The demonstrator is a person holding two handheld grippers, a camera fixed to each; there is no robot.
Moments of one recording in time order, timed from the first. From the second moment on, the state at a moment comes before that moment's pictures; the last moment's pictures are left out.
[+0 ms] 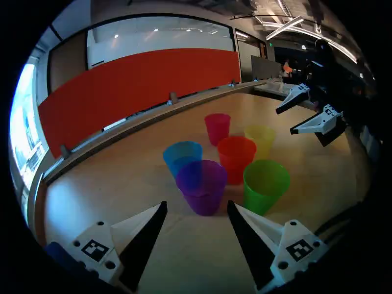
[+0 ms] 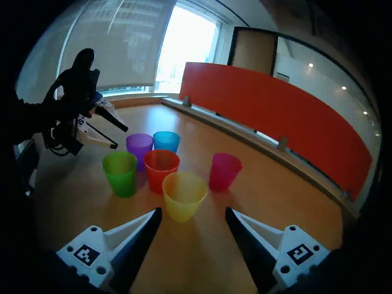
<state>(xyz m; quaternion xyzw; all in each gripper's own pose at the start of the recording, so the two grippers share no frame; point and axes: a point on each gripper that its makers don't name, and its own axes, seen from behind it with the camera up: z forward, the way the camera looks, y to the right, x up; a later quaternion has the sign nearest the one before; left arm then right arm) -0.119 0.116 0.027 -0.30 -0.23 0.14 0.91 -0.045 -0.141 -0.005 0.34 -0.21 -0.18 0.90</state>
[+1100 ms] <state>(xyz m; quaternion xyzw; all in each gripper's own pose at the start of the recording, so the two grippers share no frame) -0.126 0.166 -0.031 -0.41 -0.26 0.14 0.87 -0.038 -0.145 0.008 0.35 -0.20 -0.19 0.89</state>
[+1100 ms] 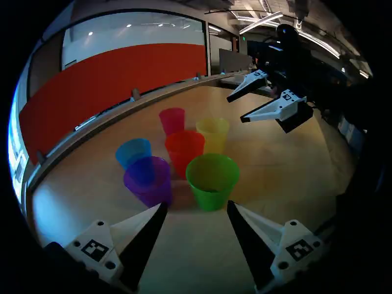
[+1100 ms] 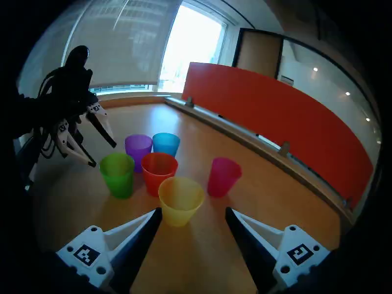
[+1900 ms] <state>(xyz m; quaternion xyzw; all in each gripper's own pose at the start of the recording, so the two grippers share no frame) -0.133 0.198 -0.034 -0.42 -0.26 0.12 0.86 -0.036 -0.143 0.012 0.36 -0.20 -0.20 0.89</state>
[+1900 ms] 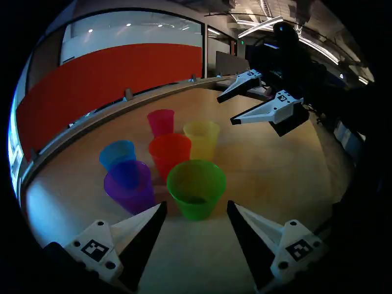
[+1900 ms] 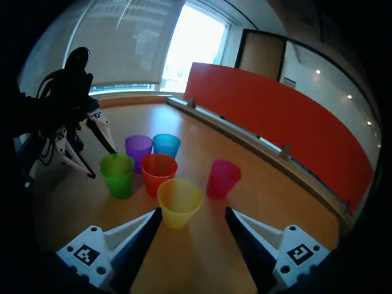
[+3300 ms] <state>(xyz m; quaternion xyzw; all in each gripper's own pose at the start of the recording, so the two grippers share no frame) -0.144 0.228 -0.015 -0.42 -0.23 0.13 0.87 -0.045 -0.131 0.014 0.35 -0.21 -0.20 0.89</state>
